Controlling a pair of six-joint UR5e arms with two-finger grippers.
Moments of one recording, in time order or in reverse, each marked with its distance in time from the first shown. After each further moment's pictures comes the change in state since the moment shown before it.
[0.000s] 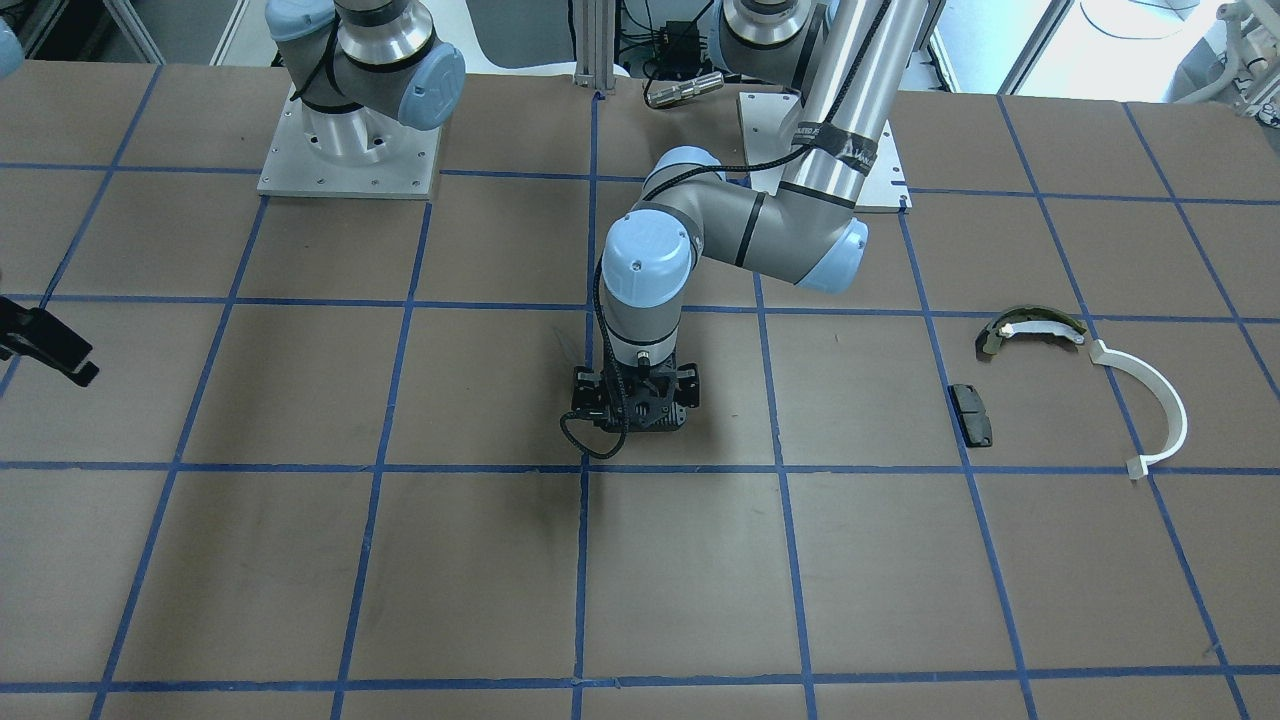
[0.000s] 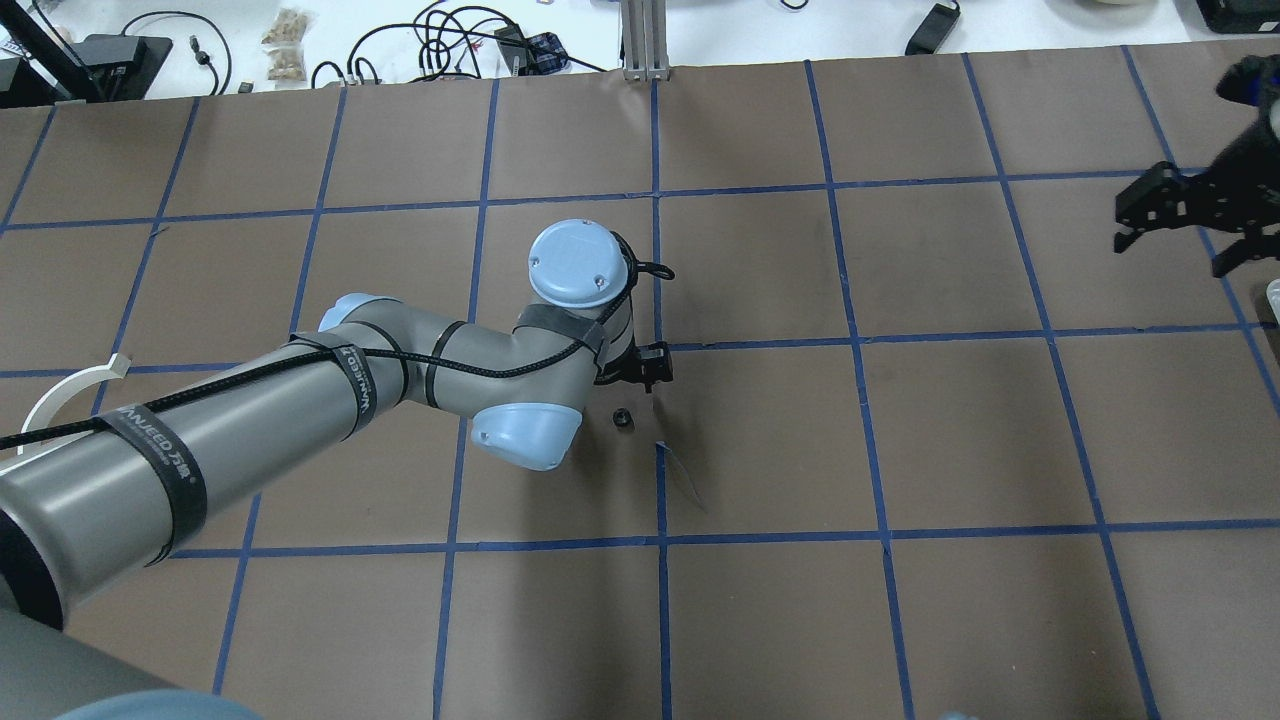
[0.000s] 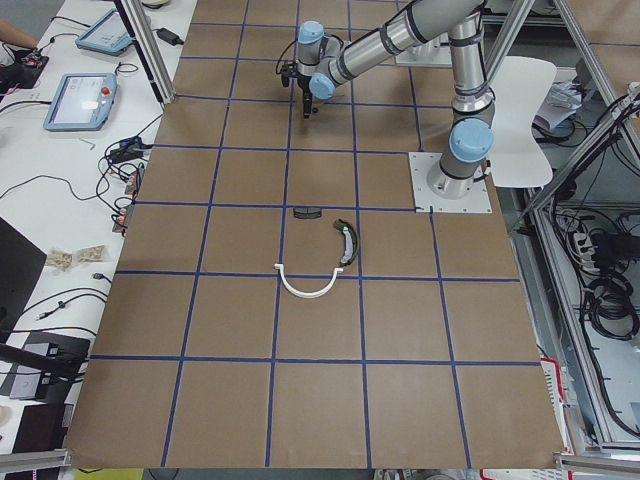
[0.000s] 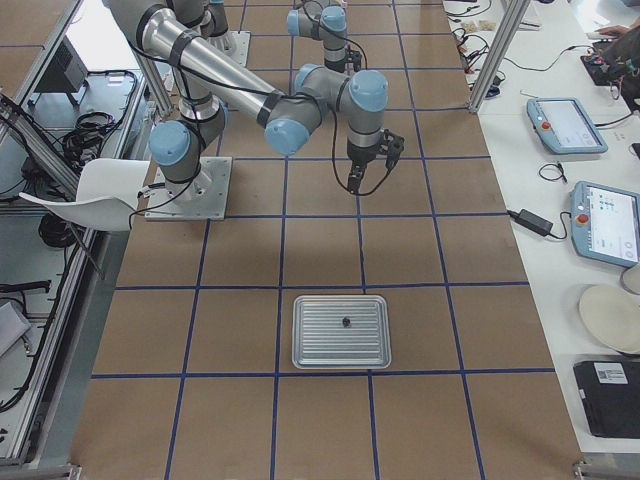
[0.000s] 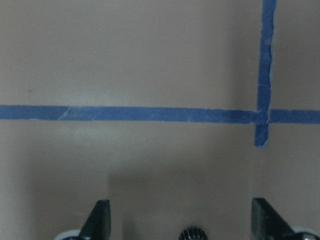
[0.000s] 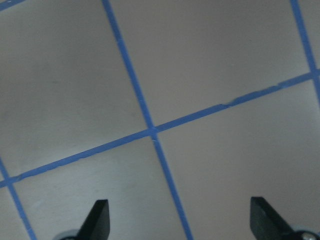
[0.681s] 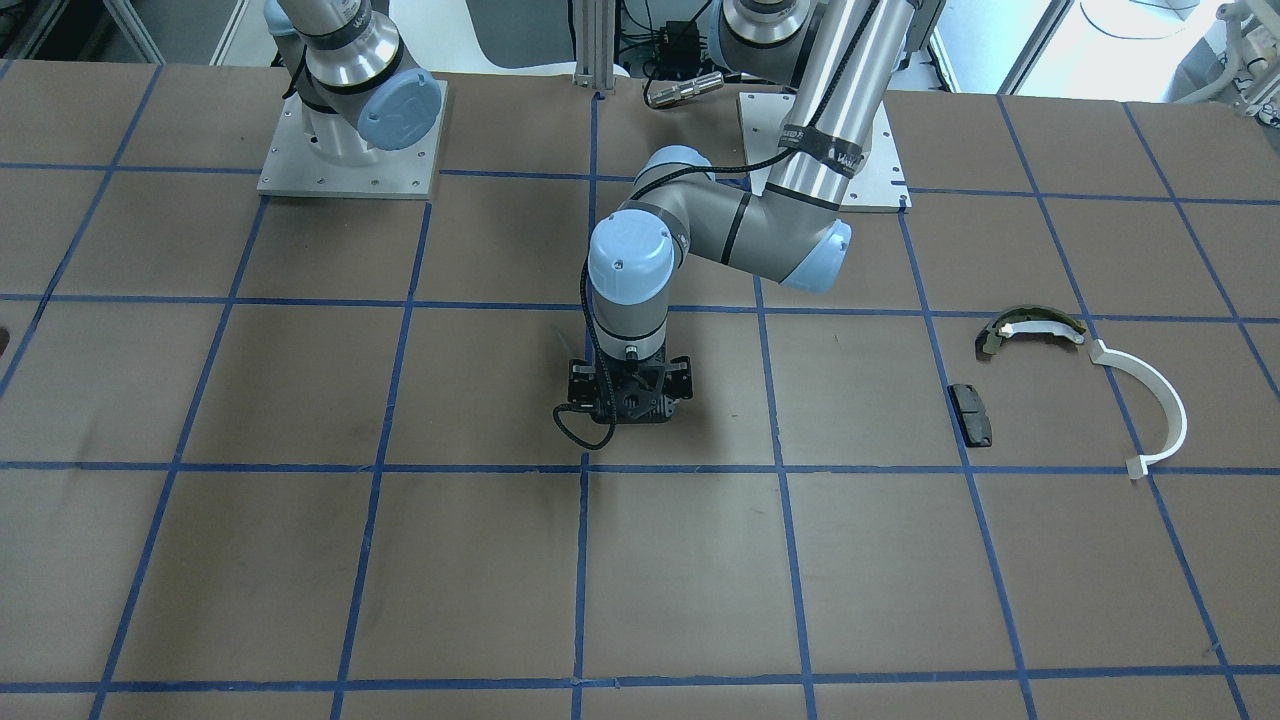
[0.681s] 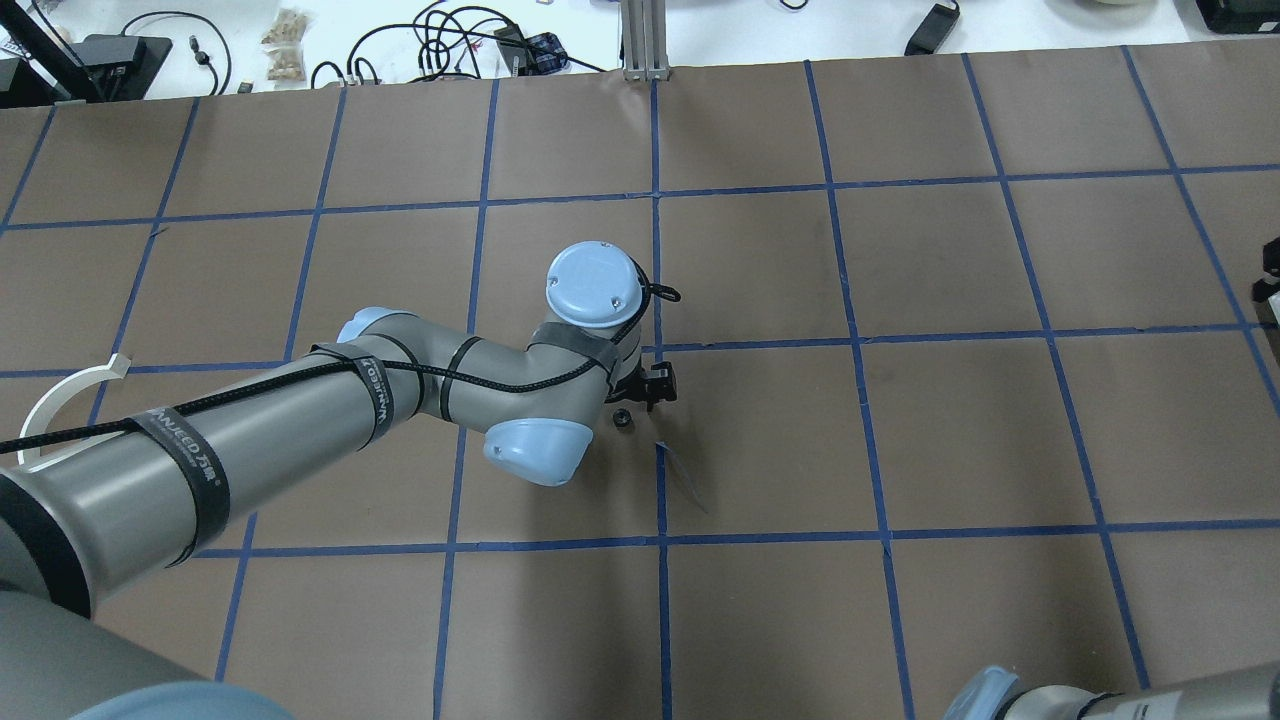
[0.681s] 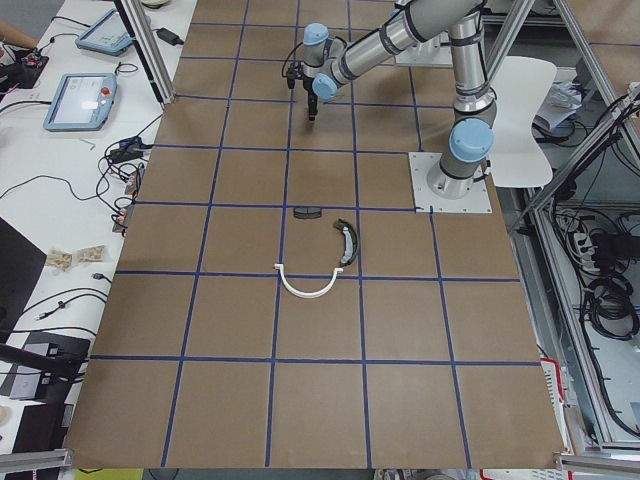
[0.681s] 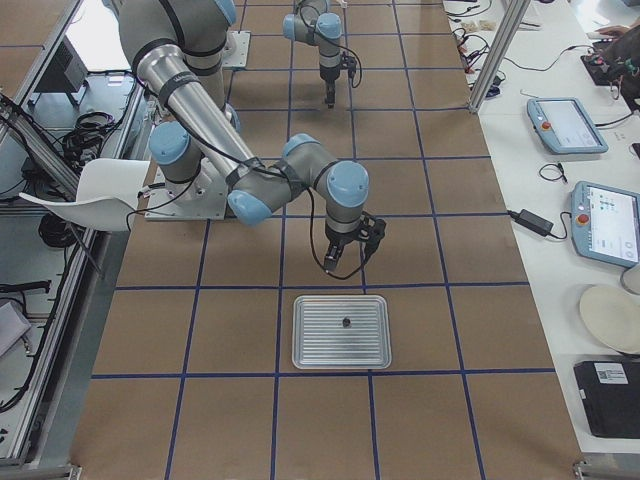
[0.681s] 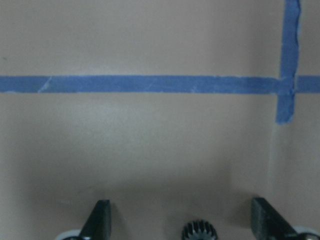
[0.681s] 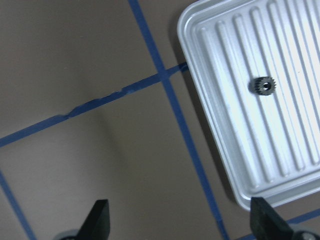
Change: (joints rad) left arm -0.031 0.005 -0.024 -0.002 0.014 -0.010; right arm -0.294 0.166 -0.050 -0.099 -0.055 -0.291
